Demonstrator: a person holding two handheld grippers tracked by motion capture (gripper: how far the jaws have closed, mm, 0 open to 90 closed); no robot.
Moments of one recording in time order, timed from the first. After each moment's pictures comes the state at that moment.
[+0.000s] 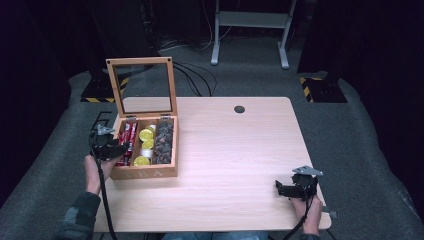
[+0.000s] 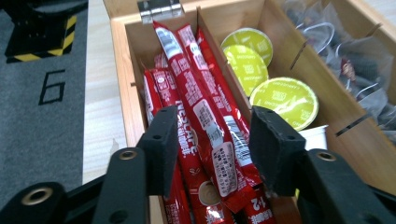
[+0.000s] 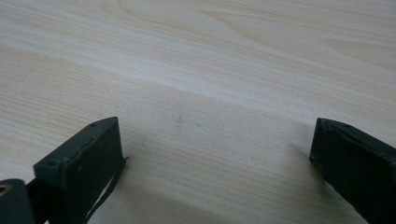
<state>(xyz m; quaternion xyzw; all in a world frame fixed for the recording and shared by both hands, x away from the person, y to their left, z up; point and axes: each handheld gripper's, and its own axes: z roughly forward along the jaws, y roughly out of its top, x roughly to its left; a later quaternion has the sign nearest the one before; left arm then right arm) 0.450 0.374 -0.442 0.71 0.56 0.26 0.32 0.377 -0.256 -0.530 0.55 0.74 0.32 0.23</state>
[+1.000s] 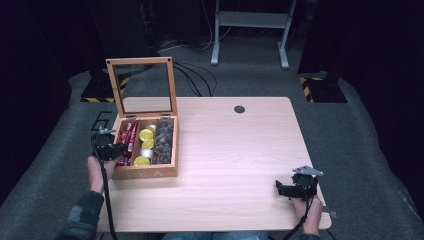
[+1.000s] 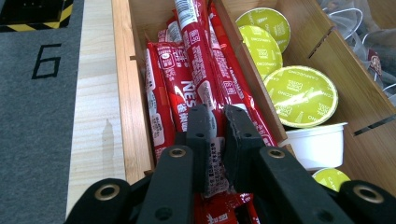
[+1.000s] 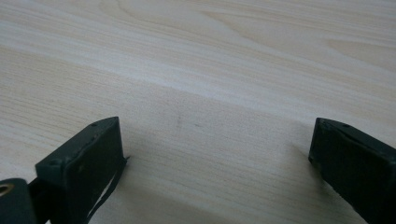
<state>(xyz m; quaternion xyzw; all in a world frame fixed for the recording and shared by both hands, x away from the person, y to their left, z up) 0.455 0.376 -0.453 0.70 0.60 0.23 0.31 0.377 -0.256 -0.529 0.55 0.74 0.32 0.23</state>
